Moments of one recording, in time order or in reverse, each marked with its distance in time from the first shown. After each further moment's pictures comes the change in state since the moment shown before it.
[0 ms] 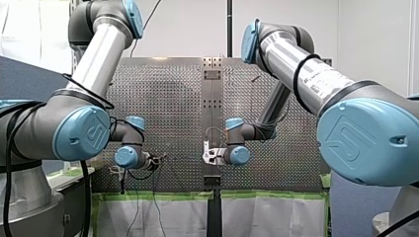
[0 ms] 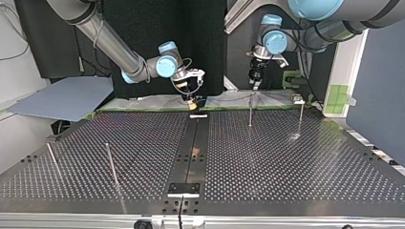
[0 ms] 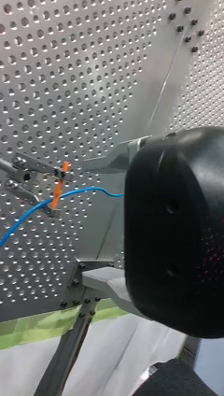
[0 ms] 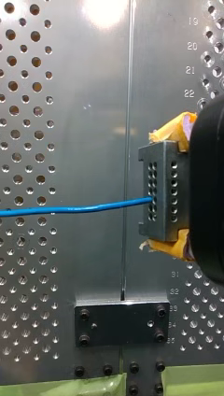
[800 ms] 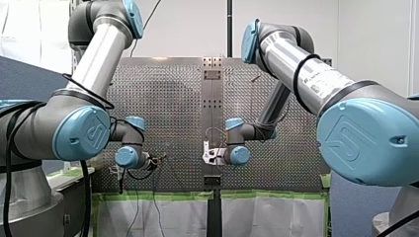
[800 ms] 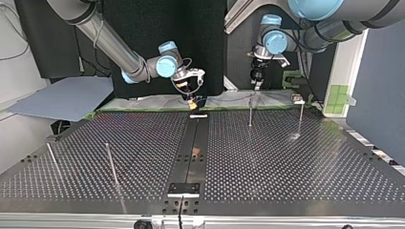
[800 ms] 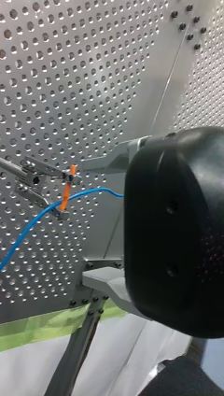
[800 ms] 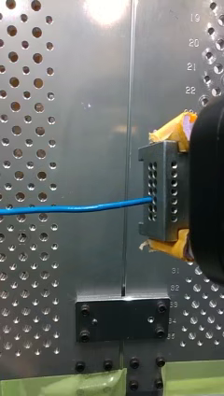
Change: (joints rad) left arm 0.000 0.000 0.000 -0.001 -0.035 0.023; right arm 0.001 0.000 0.000 0.009 -0.003 -0.001
